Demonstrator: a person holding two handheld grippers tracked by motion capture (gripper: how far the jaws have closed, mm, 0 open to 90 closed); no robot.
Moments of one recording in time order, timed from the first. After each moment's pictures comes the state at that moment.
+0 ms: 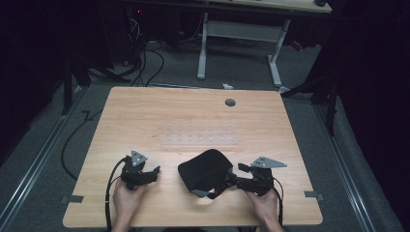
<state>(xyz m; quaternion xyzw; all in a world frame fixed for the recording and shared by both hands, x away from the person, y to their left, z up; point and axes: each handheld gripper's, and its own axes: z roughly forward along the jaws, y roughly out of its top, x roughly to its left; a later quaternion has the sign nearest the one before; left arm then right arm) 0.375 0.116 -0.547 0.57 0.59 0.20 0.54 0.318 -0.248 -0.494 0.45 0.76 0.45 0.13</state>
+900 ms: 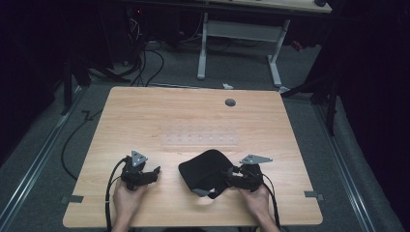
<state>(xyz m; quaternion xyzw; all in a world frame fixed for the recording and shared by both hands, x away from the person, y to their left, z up) 0.375 0.116 -0.547 0.57 0.58 0.20 0.54 0.338 -0.230 -0.515 0.45 0.78 0.41 0.09</state>
